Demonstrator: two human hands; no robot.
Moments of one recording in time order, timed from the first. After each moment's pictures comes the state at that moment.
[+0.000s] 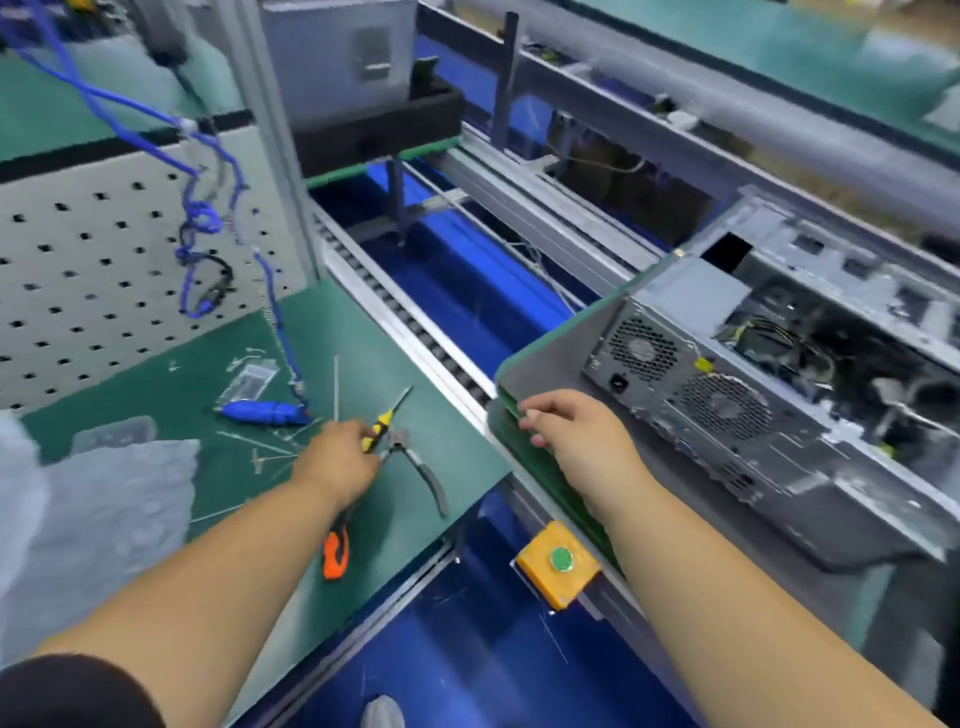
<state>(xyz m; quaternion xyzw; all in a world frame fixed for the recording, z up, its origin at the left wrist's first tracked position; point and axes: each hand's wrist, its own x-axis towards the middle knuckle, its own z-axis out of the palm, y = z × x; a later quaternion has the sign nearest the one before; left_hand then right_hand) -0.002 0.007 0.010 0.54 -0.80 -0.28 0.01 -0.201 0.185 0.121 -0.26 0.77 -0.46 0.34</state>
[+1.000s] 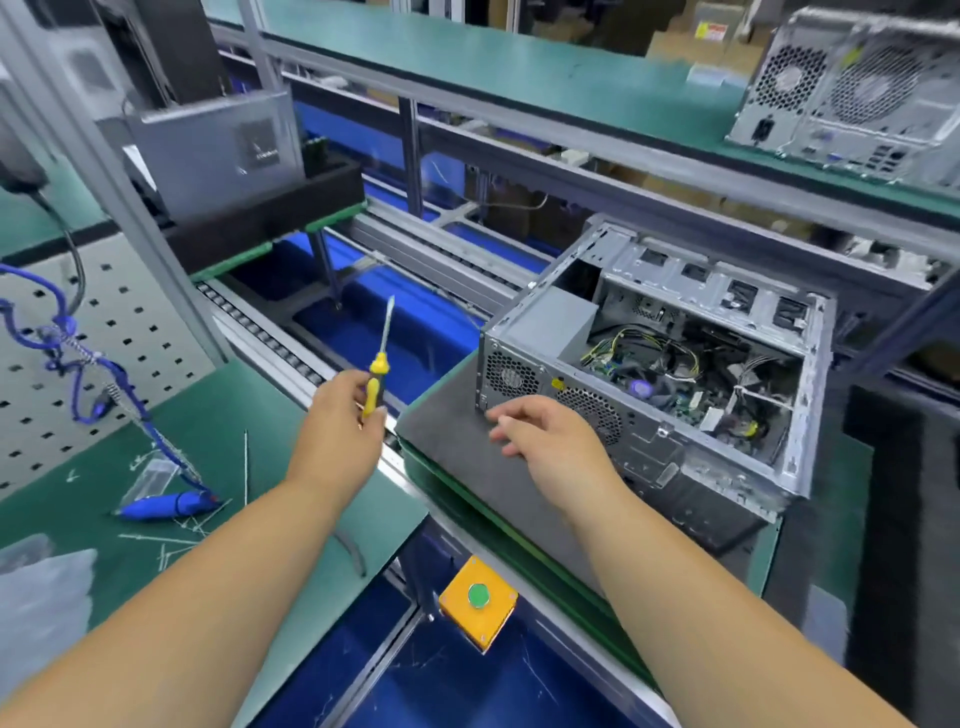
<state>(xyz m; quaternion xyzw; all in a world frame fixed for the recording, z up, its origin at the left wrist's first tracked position) -0.129 0.061 0.113 0.39 -0.81 -0.32 0.28 -0.270 0.247 0.160 -0.25 0.73 -0.55 0.31</state>
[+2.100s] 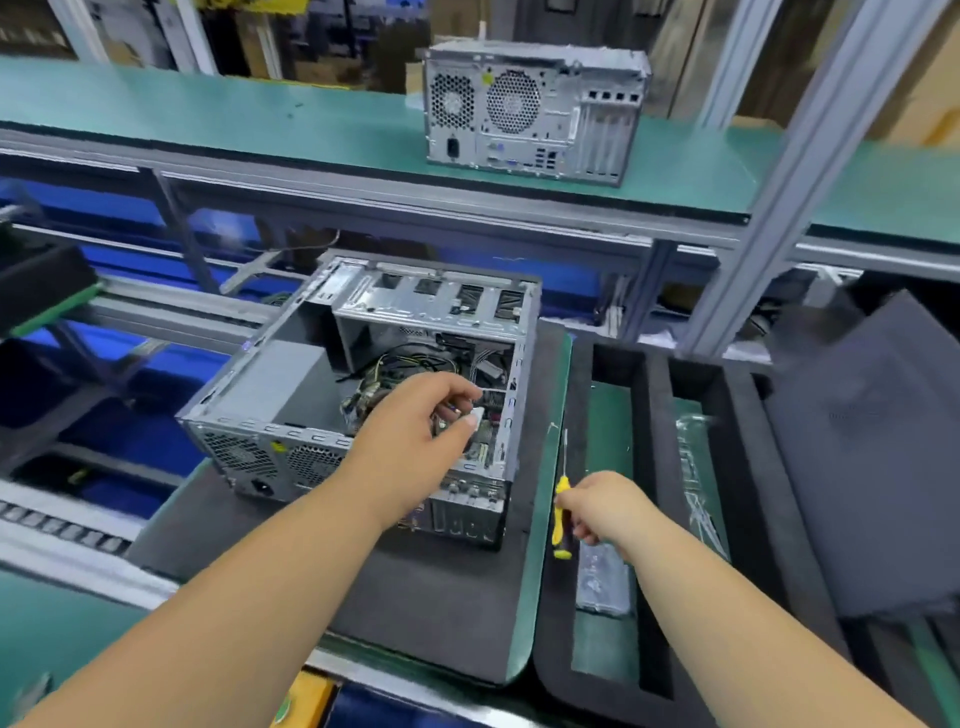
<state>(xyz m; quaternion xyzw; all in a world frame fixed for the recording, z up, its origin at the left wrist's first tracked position) -0.338 0.285 0.194 0.01 -0.89 -0.43 0.17 -0.424 0.499 0.128 0.05 0.89 -0.34 0.30</state>
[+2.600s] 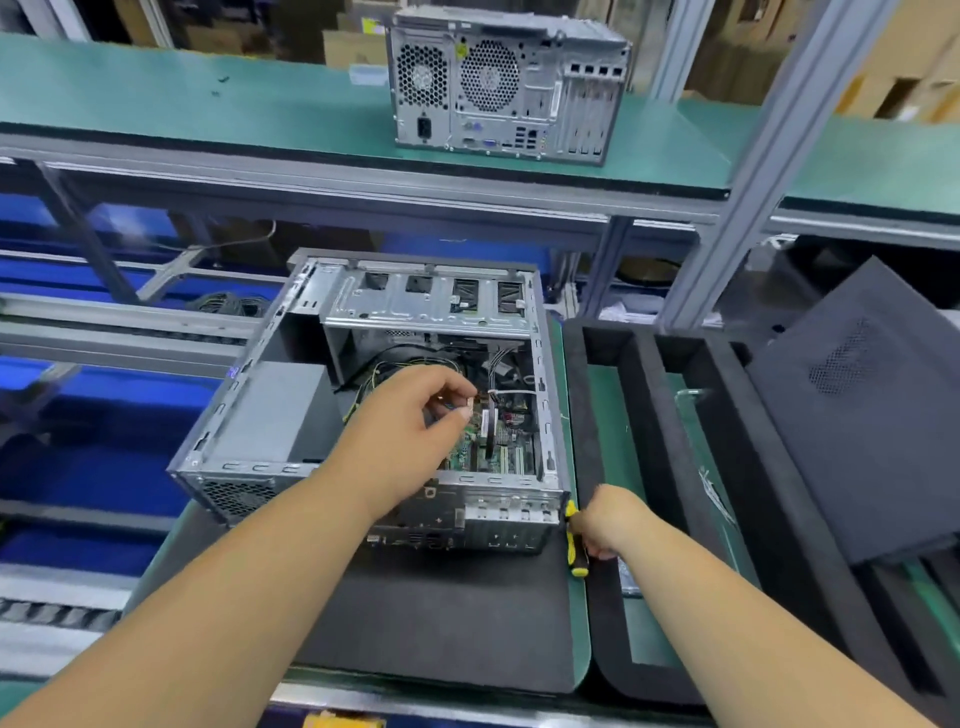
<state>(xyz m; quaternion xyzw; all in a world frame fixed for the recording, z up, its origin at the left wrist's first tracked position) -0.364 0.212 0.190 -0.04 -0.89 -0.45 0.11 -0.418 0.452 0.097 0.12 0.92 -0.18 0.33</state>
